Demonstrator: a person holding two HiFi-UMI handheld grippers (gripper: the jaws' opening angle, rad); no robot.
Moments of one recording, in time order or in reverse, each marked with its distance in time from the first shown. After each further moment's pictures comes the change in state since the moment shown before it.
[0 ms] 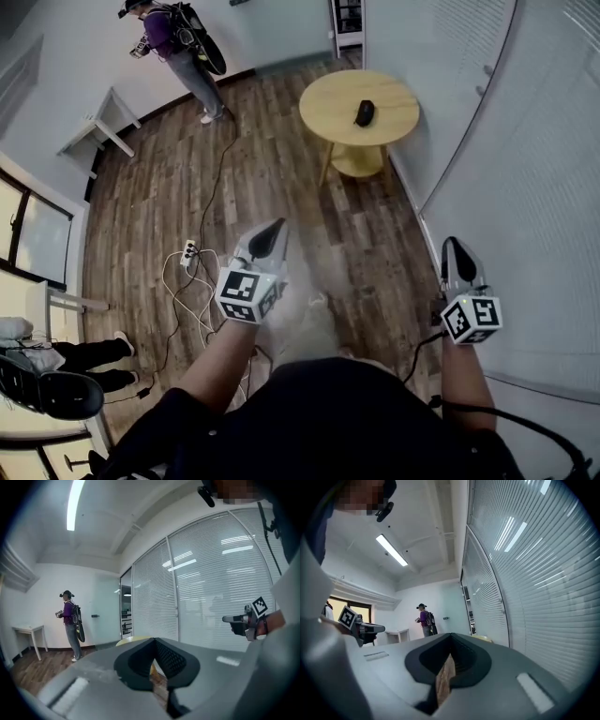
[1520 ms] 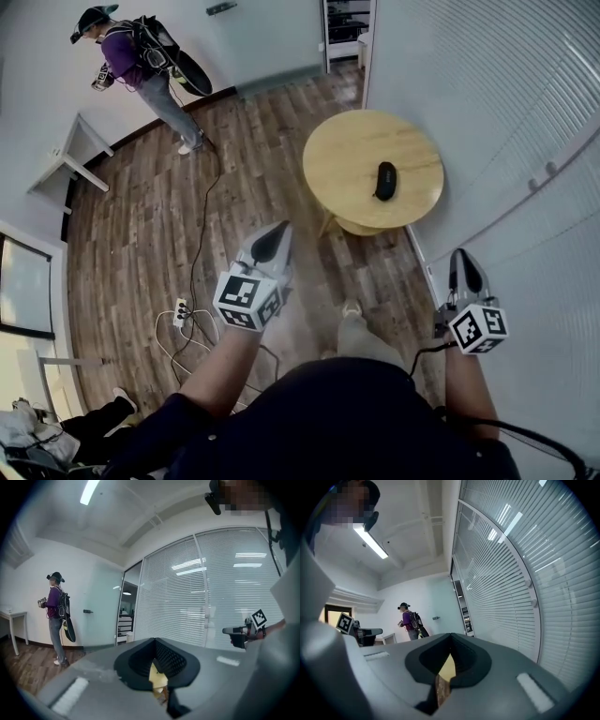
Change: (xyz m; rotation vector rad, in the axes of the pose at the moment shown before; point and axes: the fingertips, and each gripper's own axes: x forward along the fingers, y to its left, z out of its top) left arm 0.334 0.285 0.039 -0.125 -0.032 -0.102; right arm 0.409 -0.052 0.008 0.106 0.039 -0.116
